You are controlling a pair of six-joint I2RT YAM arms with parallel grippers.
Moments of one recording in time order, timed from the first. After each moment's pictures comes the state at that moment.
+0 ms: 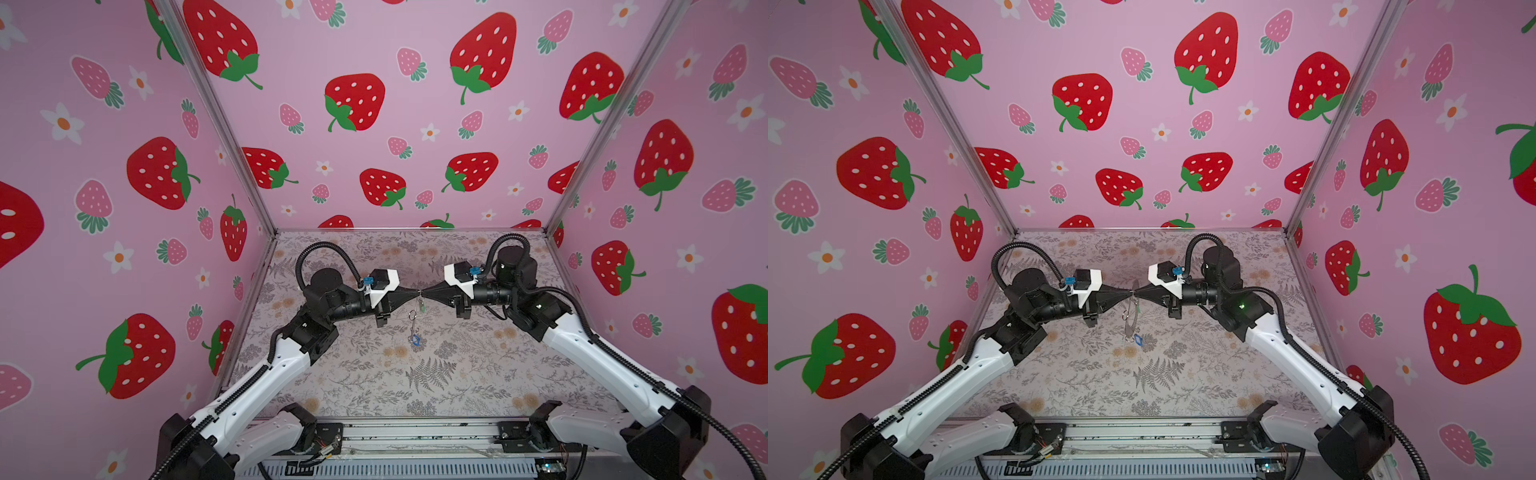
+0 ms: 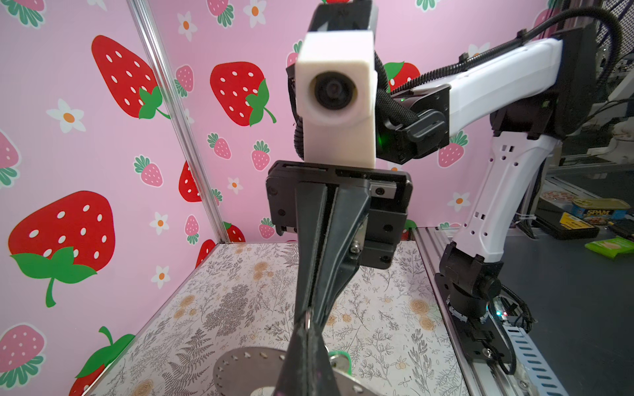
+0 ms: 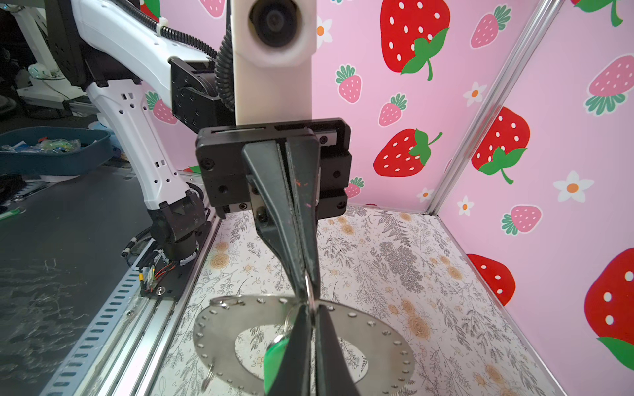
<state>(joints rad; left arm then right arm) -0.55 1.06 0.86 0.22 0.82 0.20 0.69 1.20 1.08 -0.08 -0.92 -0.38</state>
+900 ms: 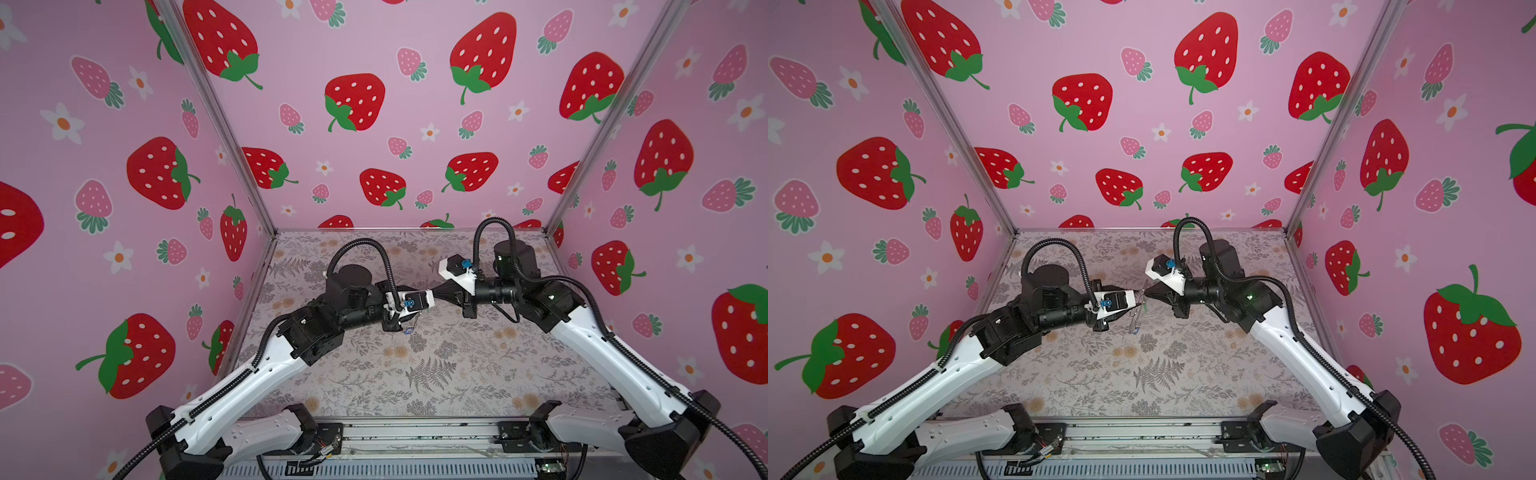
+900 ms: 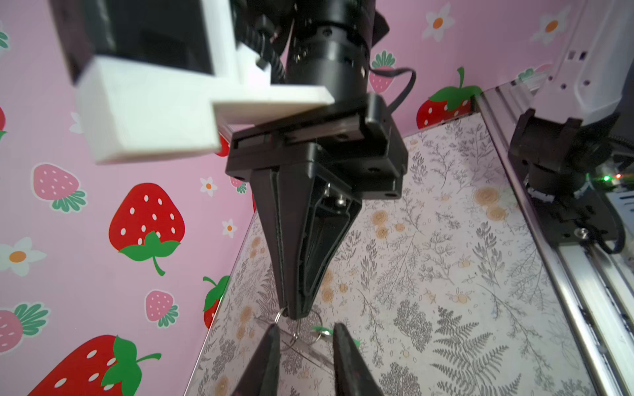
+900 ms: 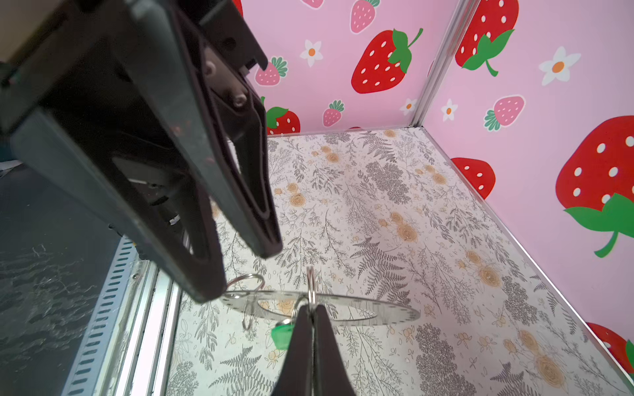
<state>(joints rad) -0.81 1.10 1.18 -0.42 0.28 0.73 0.69 1.22 1.26 -0.54 -0.70 -0.45</state>
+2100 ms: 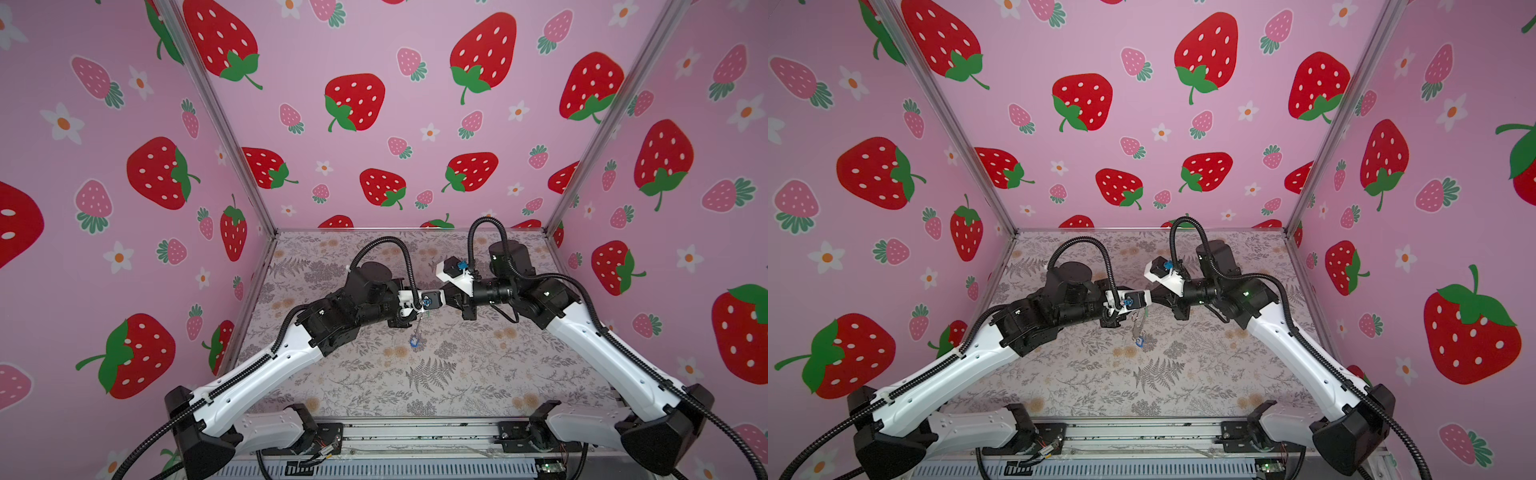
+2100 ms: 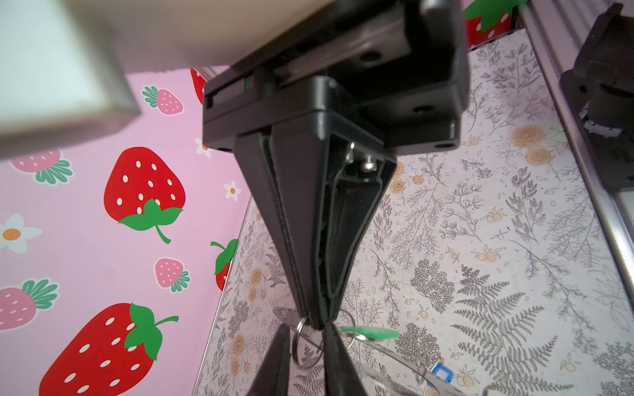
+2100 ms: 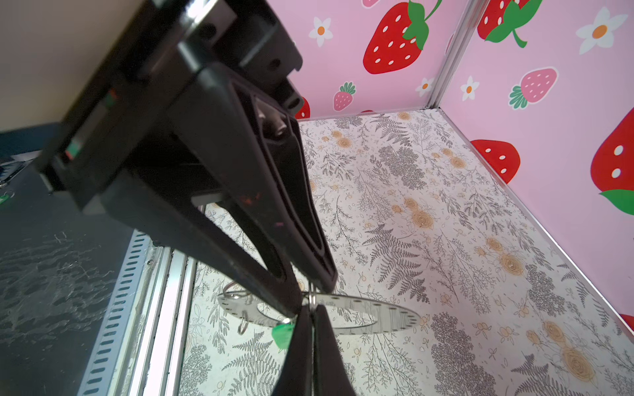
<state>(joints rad) -0.85 1.19 1.23 -0.47 0.15 0.79 0.69 1.24 1.26 -0.59 -0.73 -0.48</state>
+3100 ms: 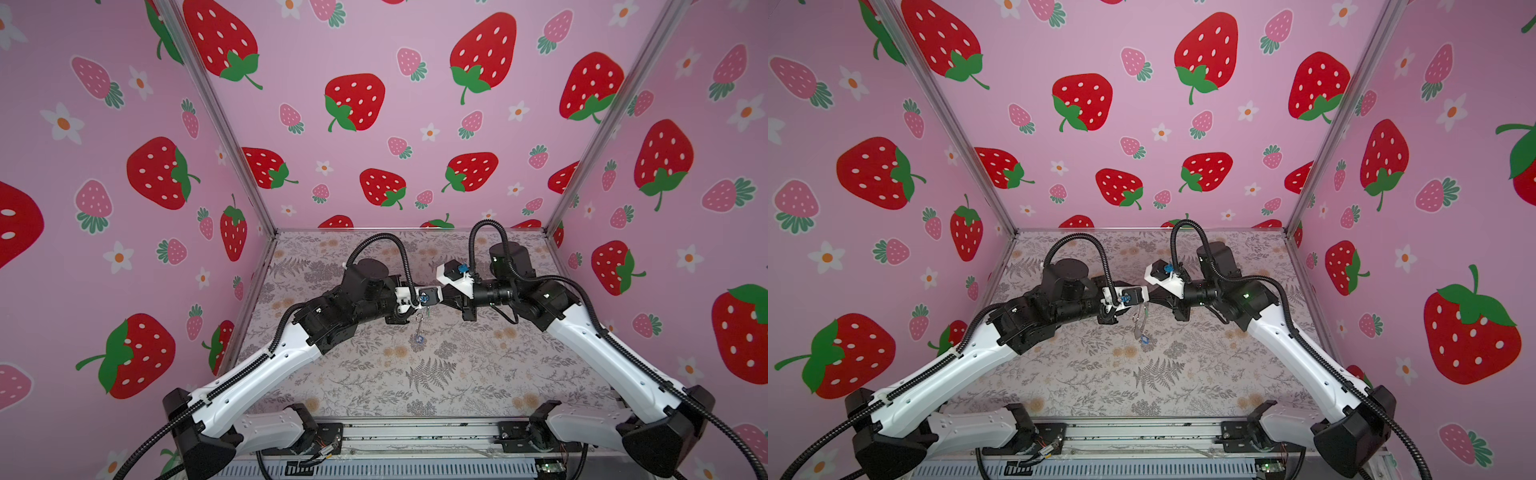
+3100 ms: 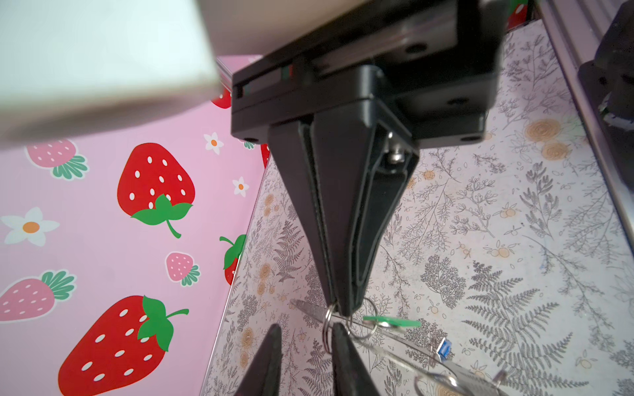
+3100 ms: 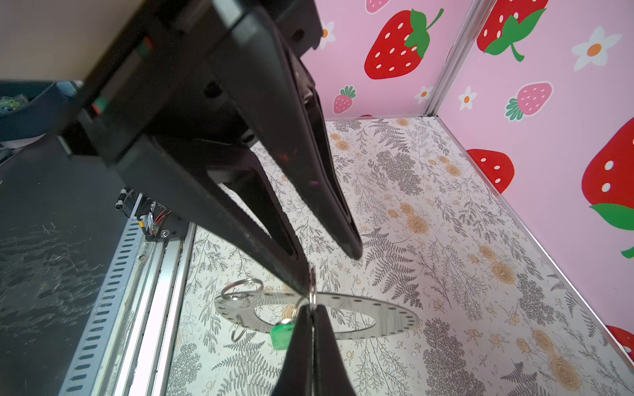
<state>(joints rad) -0.82 1.19 1.24 -0.48 0.14 0.81 0.69 1.23 1.24 -0.56 -0.73 -0.51</state>
